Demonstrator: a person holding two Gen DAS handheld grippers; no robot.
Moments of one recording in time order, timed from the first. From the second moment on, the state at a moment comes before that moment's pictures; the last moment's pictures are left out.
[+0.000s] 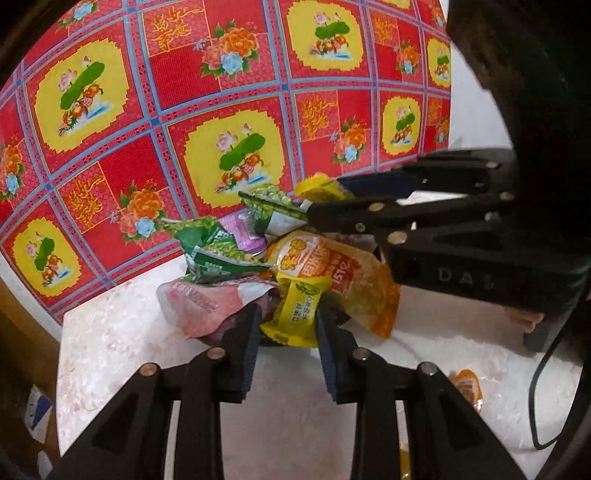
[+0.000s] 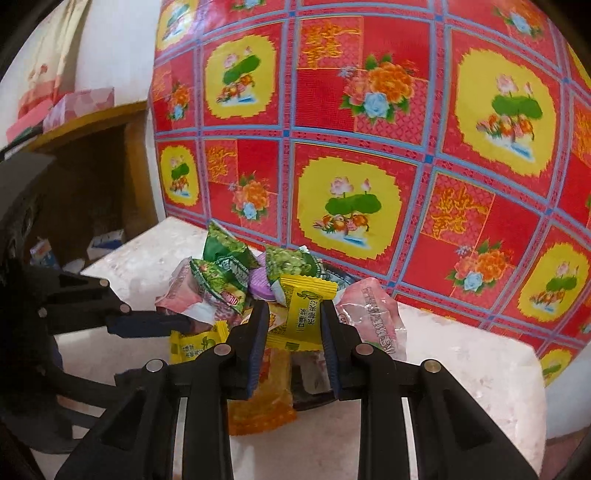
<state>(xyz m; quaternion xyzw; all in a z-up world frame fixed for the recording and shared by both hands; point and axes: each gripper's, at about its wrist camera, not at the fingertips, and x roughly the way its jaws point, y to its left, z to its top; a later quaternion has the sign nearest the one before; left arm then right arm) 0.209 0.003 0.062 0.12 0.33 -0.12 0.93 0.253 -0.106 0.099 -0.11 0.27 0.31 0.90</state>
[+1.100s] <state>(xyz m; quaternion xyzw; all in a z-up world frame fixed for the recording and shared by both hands) 0.185 0.026 0.084 0.07 0.24 -0.13 0.96 0.253 -0.147 0.064 -0.17 0.40 0.38 0.82</state>
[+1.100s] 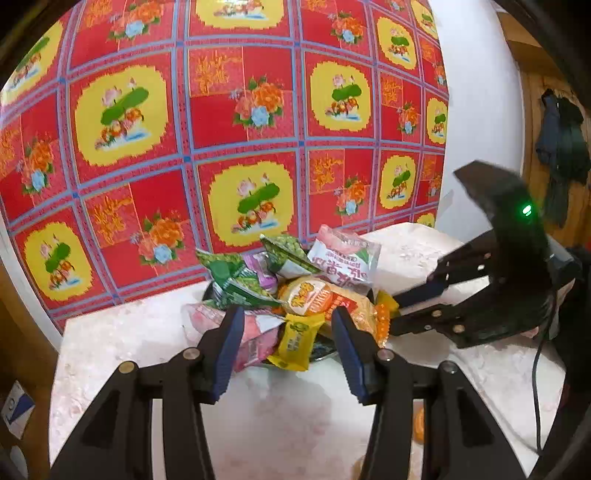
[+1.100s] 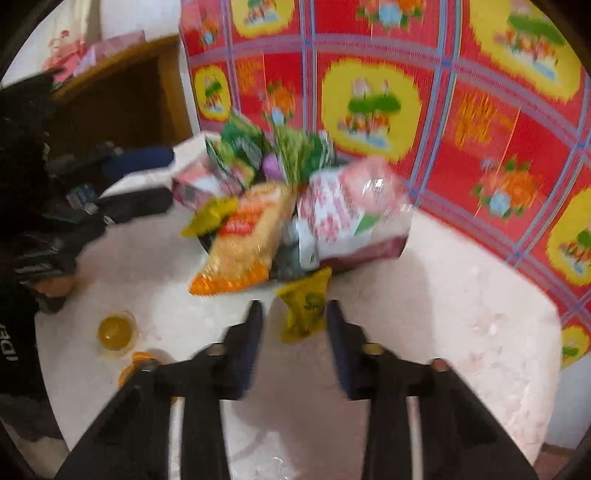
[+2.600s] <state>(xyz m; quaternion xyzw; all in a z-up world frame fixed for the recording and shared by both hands) 0.196 0.035 0.081 0.05 0.27 -0.12 0.95 0.232 -0.114 0.111 -0.12 0.28 0.33 0.90</state>
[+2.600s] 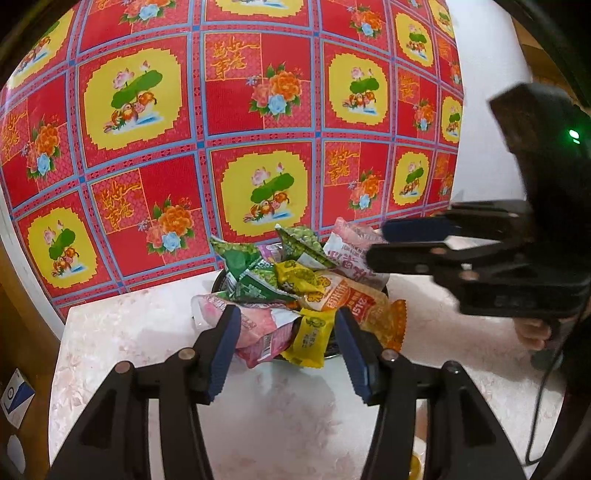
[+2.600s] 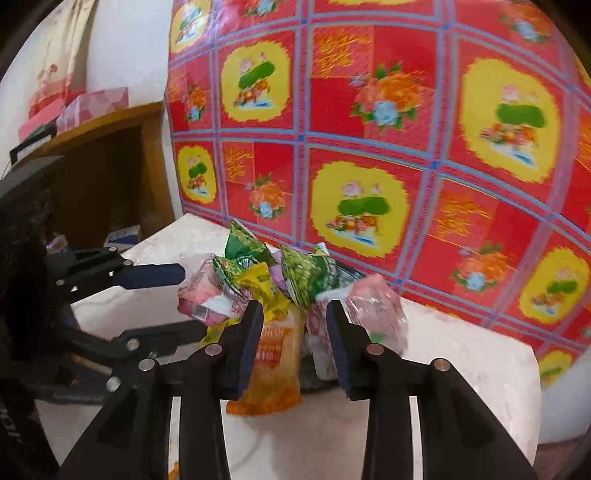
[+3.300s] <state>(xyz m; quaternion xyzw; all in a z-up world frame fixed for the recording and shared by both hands) 0.142 0.017 0.092 0.07 0.28 -0.17 0.94 0.135 -0.170 0.086 -0.10 0.28 0.28 0.91</state>
